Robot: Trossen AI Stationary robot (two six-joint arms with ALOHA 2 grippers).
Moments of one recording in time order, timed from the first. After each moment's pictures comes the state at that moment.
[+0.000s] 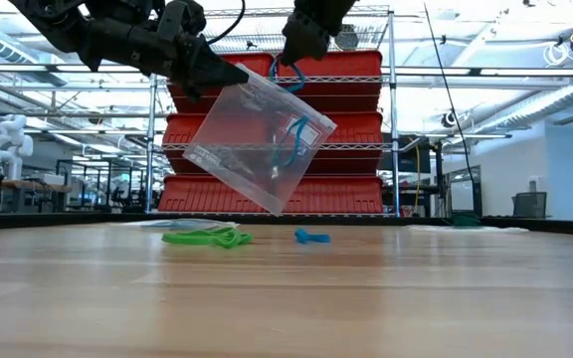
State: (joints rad) left arm 0.26 1.11 0.55 0.38 0.18 0.00; right arm 0.08 1.77 1.55 -0.48 0.85 -0.36
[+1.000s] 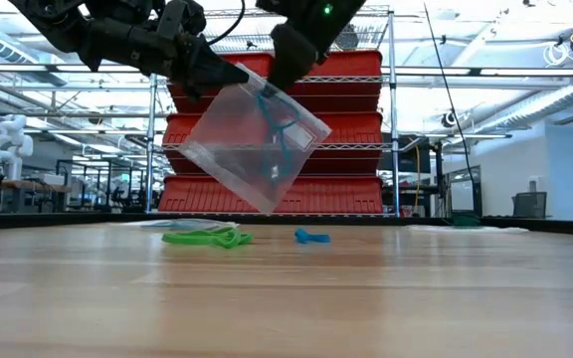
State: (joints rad) left arm 0.26 1.11 0.55 0.38 0.18 -0.01; right arm 0.00 1.82 1.55 -0.50 0.46 -0.18
